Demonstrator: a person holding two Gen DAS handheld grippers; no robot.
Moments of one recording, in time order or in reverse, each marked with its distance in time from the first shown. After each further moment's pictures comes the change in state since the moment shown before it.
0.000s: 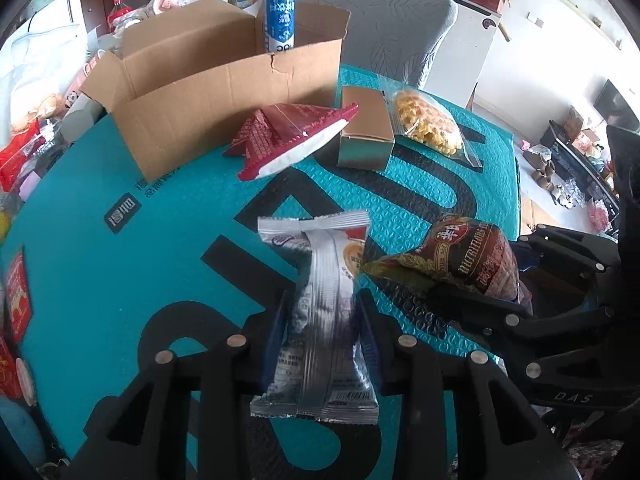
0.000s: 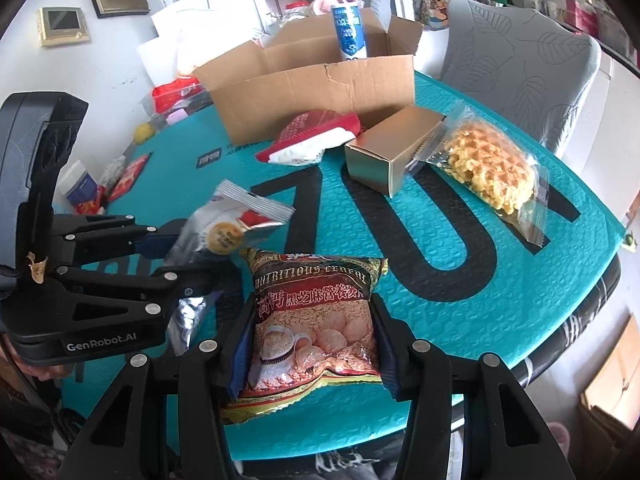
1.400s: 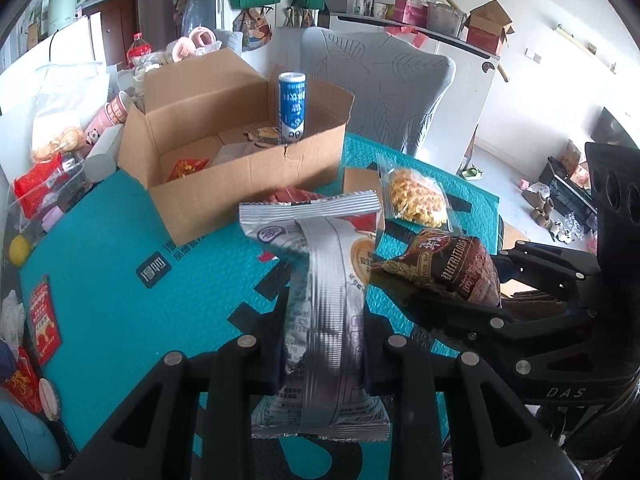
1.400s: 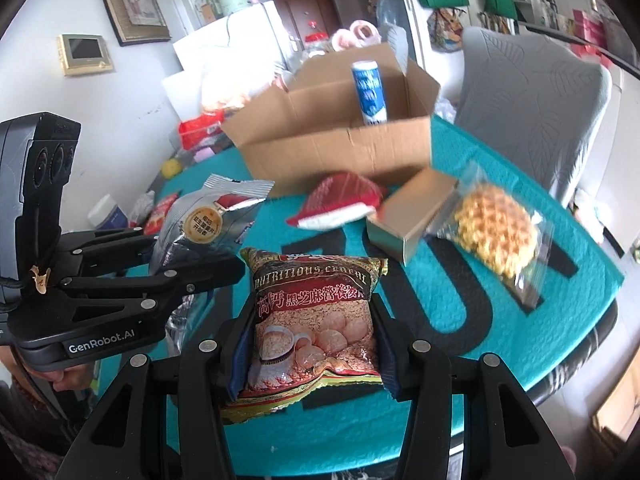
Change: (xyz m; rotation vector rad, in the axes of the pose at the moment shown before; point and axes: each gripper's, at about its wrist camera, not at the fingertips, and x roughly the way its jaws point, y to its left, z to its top) left arm -0.051 0.001 0.032 -0.027 -0.165 0.012; right arm -0.032 0.003 0.041 -0.027 -0.103 0.077
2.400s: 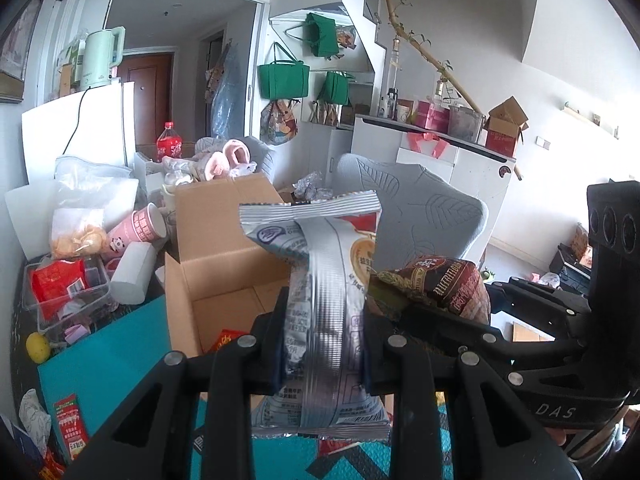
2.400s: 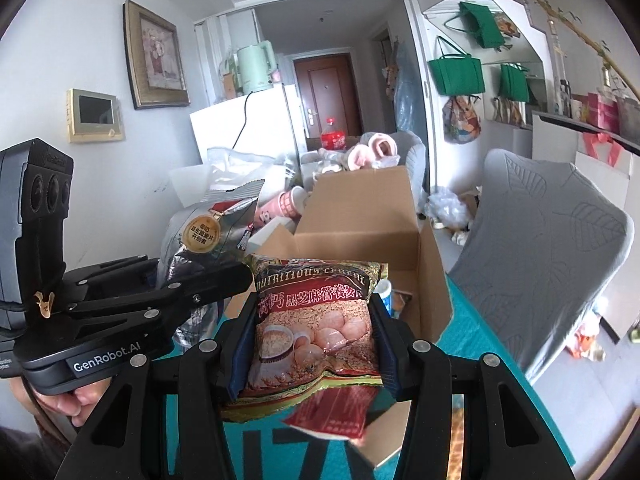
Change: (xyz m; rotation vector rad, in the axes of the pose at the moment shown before) left arm -0.027 0.062 0.142 -0.078 -0.354 0.033; right arm -0.007 0.008 0.160 -0.101 -0.272 -0.010
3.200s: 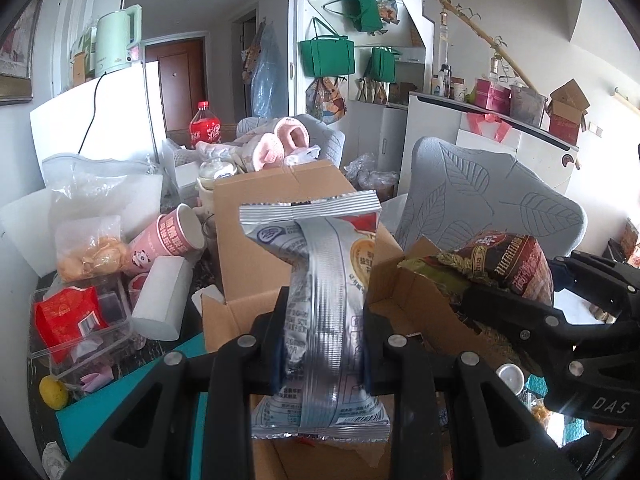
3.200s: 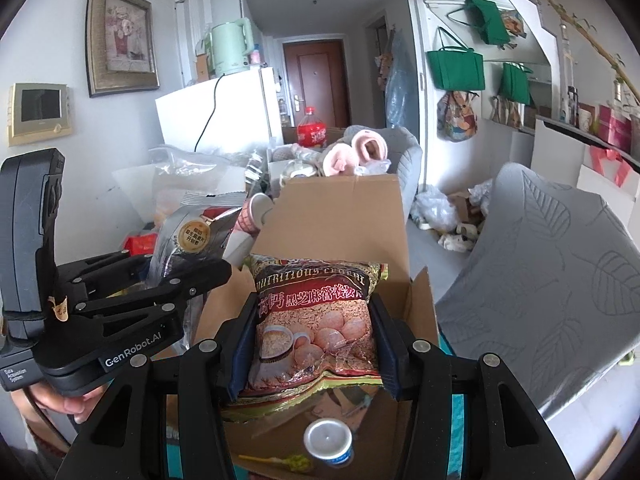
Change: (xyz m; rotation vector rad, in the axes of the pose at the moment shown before) left arm 0.130 0.077 0.038 0.000 0.097 0.177; right arm 0.129 -0.037 0.064 -0.052 0.093 -0.064
